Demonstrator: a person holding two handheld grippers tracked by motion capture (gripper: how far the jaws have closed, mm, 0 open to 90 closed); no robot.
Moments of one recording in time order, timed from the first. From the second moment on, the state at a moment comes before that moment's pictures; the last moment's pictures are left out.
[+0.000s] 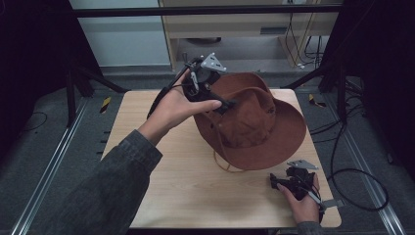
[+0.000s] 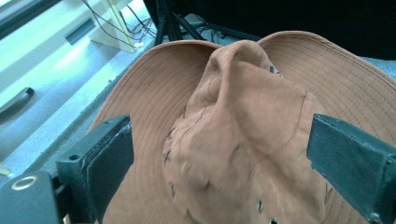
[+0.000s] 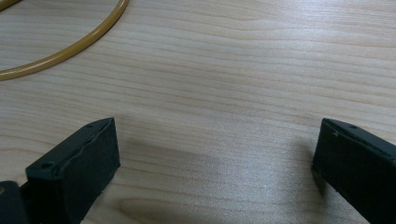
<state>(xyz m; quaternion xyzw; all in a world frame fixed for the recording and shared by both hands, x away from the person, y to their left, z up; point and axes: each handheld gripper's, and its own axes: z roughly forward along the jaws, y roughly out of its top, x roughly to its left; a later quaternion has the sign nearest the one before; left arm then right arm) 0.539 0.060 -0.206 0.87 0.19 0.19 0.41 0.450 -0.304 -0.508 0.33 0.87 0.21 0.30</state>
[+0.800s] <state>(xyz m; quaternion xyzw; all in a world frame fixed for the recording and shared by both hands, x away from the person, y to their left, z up) 0.473 0.214 -0.280 0.82 0.27 0.24 0.44 0.450 -0.304 -0.508 0.33 0.87 0.21 0.30</state>
